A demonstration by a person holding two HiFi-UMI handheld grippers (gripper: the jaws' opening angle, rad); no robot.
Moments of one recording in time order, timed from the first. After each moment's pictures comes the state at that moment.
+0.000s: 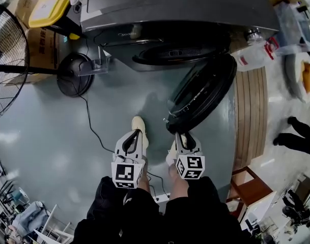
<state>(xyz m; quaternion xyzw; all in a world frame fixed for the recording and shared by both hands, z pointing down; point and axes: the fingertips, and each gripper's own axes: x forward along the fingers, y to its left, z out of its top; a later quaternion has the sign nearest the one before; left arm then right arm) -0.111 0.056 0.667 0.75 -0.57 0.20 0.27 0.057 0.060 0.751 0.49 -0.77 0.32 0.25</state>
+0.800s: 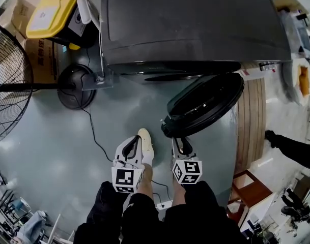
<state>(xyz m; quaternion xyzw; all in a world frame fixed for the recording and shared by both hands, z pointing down) -0.206 -0.017 0.676 0.76 -0.55 0.20 0.29 -0.047 -0.011 0.749 0.50 -0.76 0.35 0.24</state>
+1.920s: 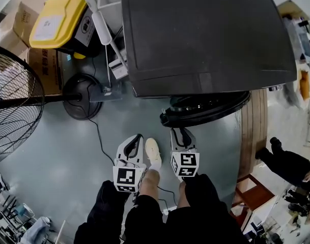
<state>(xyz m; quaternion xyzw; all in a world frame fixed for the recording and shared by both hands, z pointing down) -0.284 -0.092 0.671 0.77 -0.55 0.19 0.28 -0.143 -0.118 0.745 0.50 -0.78 0.27 0.27</state>
